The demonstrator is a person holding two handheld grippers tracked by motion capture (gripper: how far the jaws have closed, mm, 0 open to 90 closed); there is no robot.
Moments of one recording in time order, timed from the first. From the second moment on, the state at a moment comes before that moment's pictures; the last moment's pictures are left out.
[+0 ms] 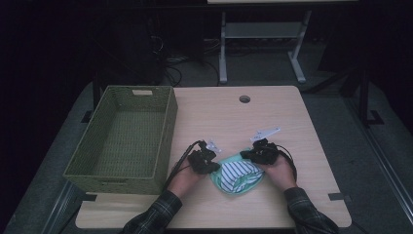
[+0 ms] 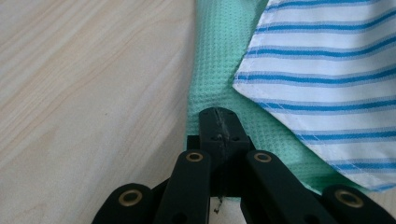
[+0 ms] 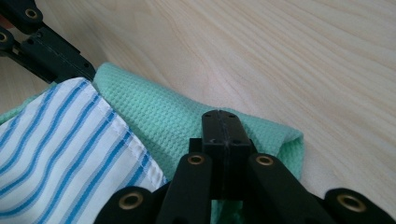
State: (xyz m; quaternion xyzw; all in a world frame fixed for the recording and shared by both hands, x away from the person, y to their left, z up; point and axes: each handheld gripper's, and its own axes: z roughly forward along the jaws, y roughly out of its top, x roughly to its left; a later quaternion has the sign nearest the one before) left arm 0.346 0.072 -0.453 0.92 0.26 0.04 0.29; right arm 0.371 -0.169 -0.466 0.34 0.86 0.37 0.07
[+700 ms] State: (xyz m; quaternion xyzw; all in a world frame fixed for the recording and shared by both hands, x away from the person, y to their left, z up) left arm 0.302 0.077 -0.440 0.92 0.23 -0.01 0.32; right arm 0.352 -0.213 -0.460 0.35 0.85 0.38 0.08
